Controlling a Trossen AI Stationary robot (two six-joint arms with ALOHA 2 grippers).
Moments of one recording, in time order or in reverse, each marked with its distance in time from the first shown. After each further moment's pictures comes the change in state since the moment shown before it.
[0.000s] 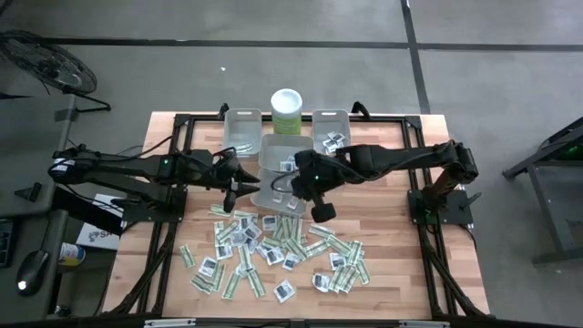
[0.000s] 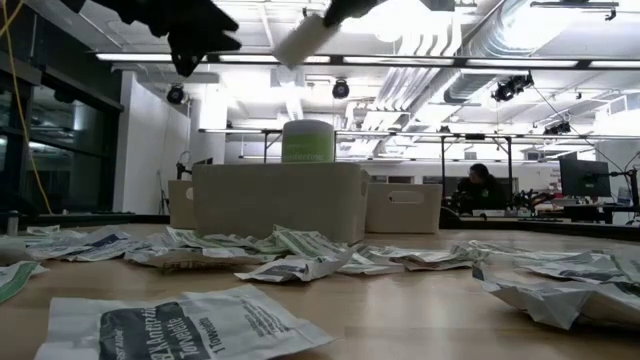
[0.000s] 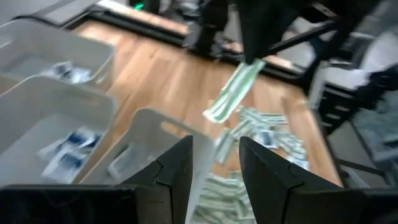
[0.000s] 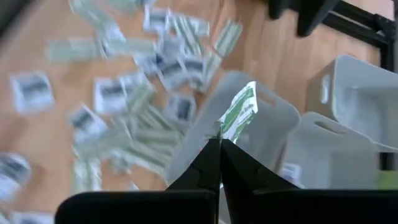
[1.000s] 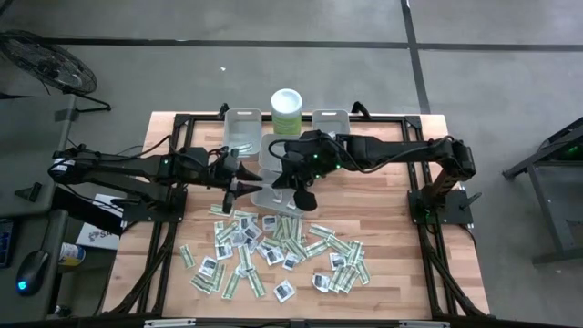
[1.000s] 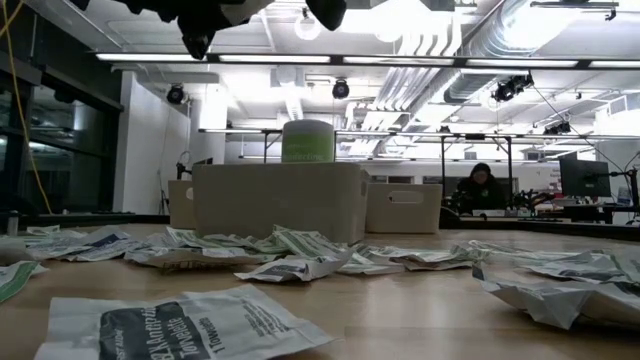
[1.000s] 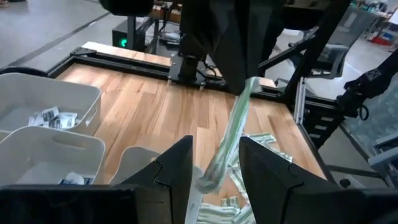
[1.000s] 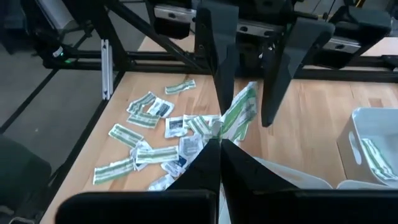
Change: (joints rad) left arm 0.000 0.000 0.000 0.116 0.025 0.092; right arm -0.093 0.002 -0.066 0.399 -0.236 0.258
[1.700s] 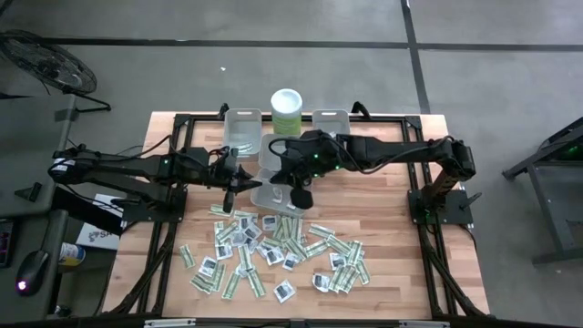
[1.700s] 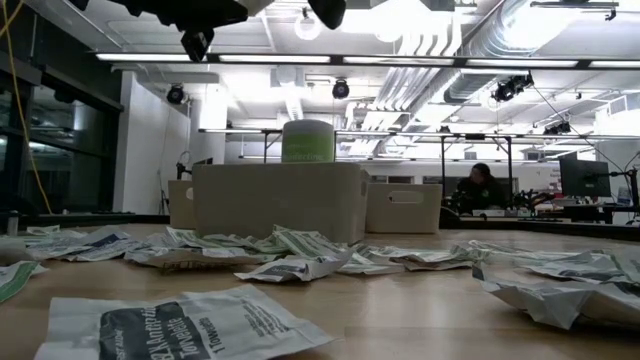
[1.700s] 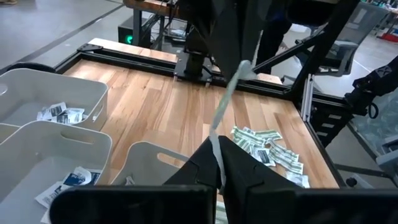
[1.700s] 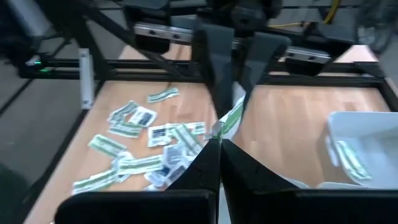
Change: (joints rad) left arm 0.000 0.001 0.000 -0.015 -0.014 0.002; right arm 0.001 0.001 0.000 0.027 0.088 0.002
